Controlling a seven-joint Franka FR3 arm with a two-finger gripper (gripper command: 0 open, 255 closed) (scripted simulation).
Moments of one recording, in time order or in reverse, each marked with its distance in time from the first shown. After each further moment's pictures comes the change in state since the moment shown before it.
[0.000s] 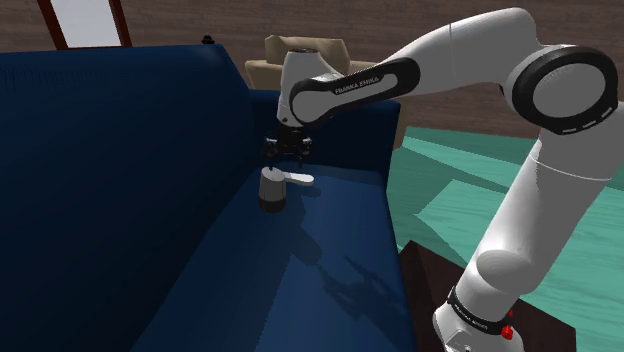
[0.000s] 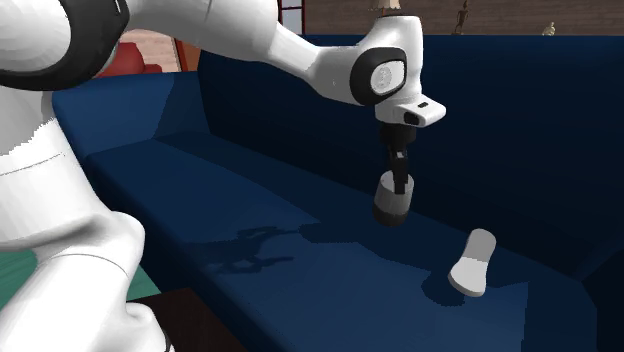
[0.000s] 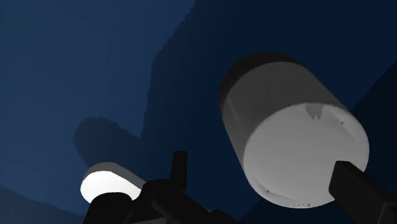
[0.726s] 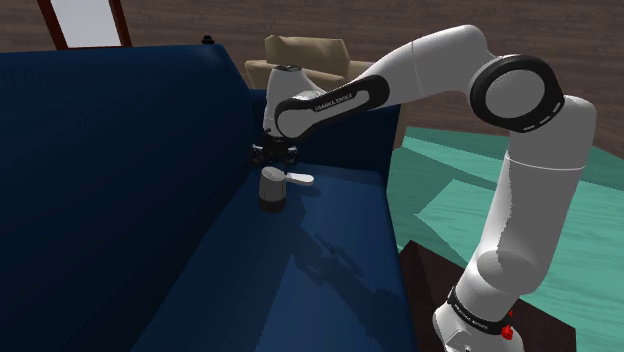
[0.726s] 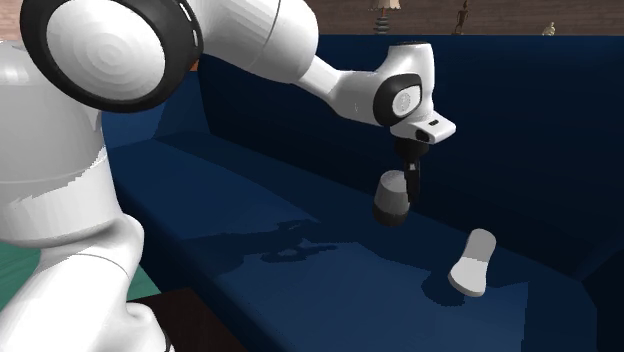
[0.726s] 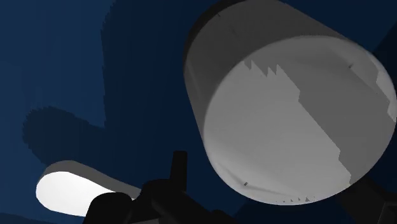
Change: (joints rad) arm 0.016 0.176 -0.002 0.104 -0.079 0.103 0.139
